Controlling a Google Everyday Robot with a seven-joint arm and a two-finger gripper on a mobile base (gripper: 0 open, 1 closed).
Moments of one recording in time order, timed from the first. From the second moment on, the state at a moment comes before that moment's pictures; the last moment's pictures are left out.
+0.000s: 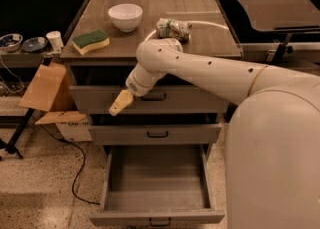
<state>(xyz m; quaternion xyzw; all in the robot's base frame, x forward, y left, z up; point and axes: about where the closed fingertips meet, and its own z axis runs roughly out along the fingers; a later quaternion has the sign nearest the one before) 0.687 0.103 0.667 -0.45 0.85 0.16 0.21</state>
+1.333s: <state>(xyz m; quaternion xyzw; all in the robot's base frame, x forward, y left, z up) 0.680 0.092 0.667 -0.42 0.87 0.17 0.18</state>
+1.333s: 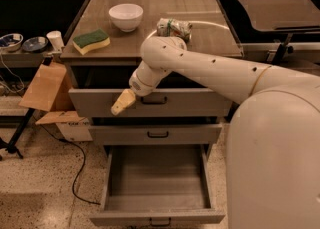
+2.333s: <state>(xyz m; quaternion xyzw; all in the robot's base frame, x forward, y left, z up) 0.671 0.084 0.665 -0.40 0.88 0.18 0.16</state>
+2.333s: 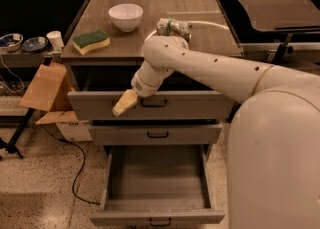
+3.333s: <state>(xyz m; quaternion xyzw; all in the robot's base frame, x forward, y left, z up) 0.671 0.076 0.665 -0.38 0.89 0.19 0.15</state>
